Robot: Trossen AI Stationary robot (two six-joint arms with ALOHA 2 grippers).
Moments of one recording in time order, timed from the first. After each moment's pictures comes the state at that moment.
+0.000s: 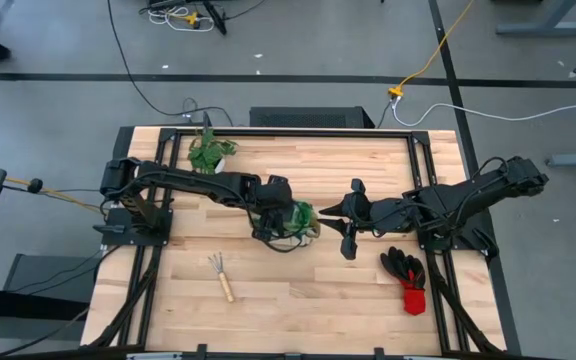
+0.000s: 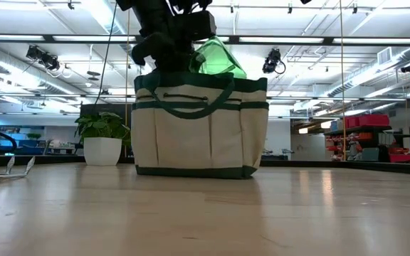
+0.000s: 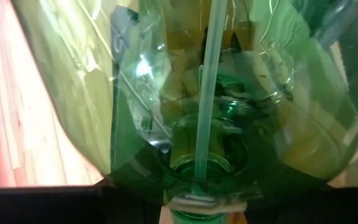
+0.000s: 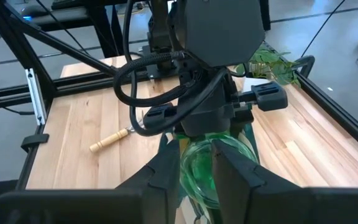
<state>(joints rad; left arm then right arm) 0.00 1.72 1.32 -0.62 -0.13 0.38 0.35 1.26 1.15 -0.36 0.45 0.30</state>
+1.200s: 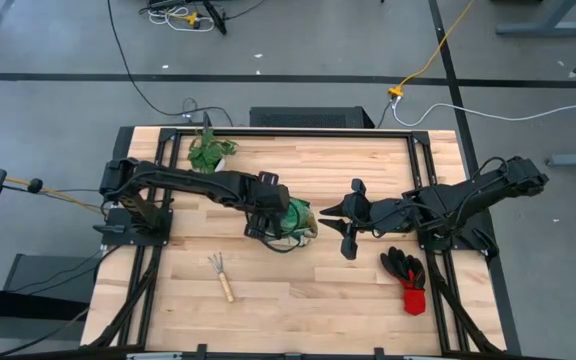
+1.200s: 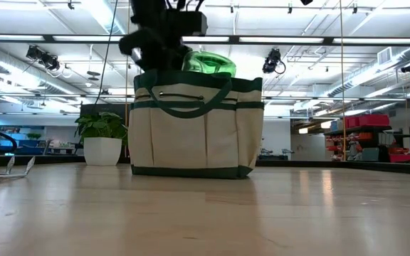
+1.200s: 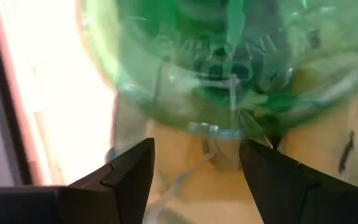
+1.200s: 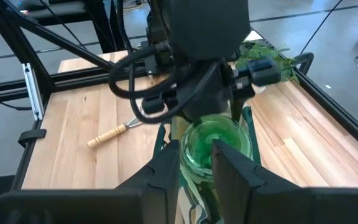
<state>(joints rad) -0.03 1.71 1.41 -0.86 -0.26 0.30 0.35 1.26 1.15 -0.38 0.45 0.30</state>
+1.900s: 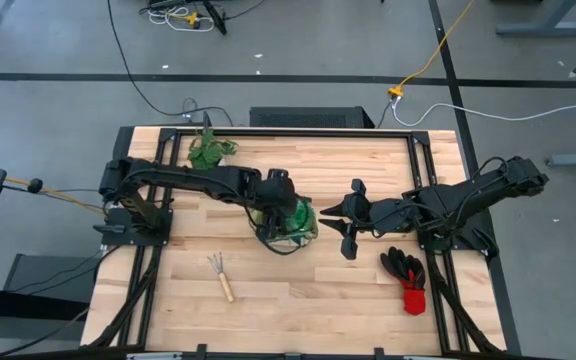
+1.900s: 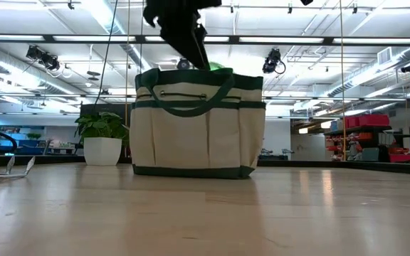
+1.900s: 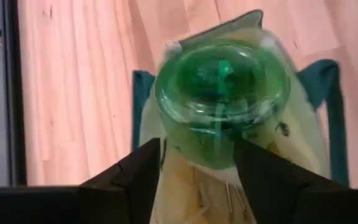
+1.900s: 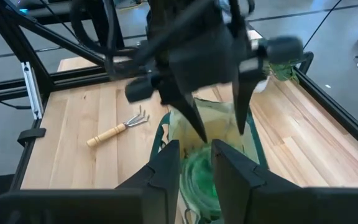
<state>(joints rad) -0.03 1.71 1.52 -0.78 -0.18 0.27 0.35 1.26 1.15 -0.38 0.45 0.30</state>
